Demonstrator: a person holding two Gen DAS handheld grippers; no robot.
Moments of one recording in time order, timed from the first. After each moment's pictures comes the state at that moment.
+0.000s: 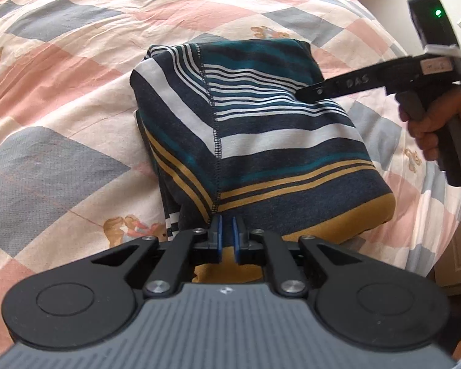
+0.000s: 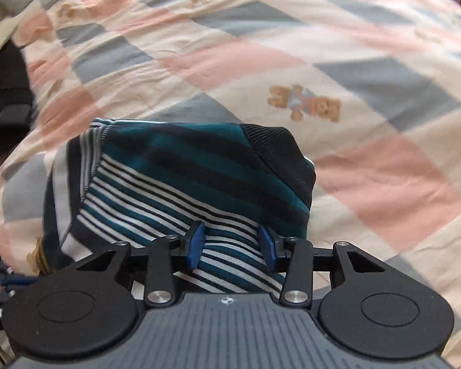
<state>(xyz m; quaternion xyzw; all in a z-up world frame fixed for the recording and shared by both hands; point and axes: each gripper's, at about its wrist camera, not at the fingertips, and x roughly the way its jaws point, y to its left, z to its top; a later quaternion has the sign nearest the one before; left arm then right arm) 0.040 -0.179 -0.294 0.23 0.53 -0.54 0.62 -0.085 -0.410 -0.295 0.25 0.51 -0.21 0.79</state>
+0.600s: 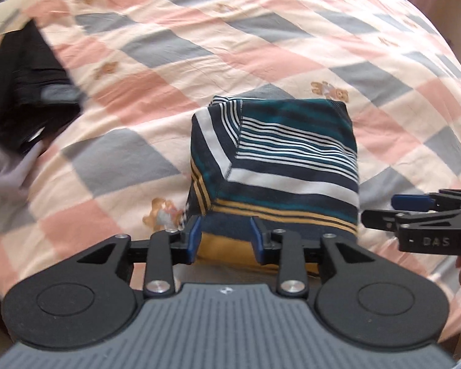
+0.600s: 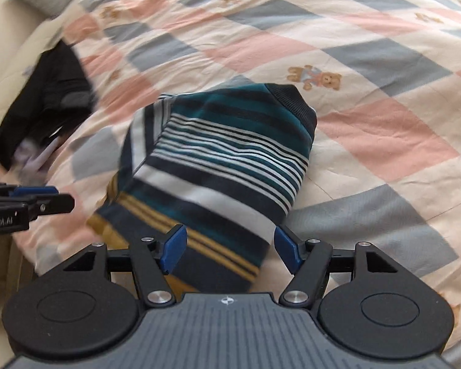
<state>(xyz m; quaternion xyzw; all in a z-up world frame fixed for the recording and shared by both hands) -0.048 -0.200 -0.168 0.22 0.52 -0.31 0.77 -0.174 -0.373 -0.225 0.28 0.50 -0.12 0.81</state>
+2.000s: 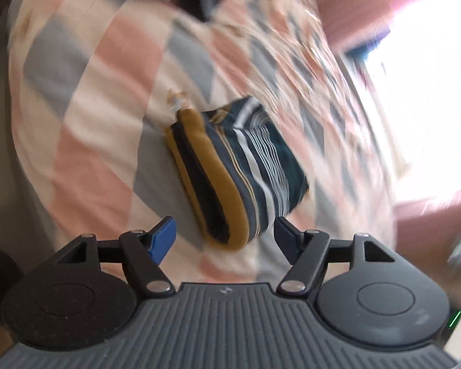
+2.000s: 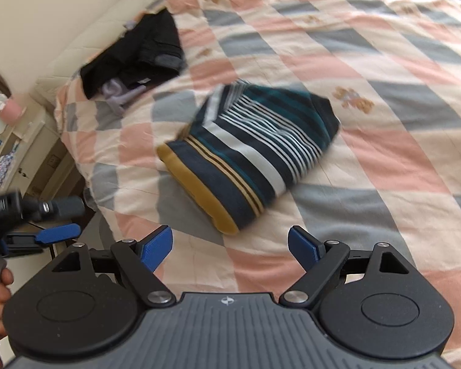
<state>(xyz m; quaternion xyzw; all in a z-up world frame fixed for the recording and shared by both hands) -0.183 -0.059 -0.184 -0.33 0.54 -0.13 0.76 -0.264 -0.375 -0.175 0.21 0.51 0.03 0.83</state>
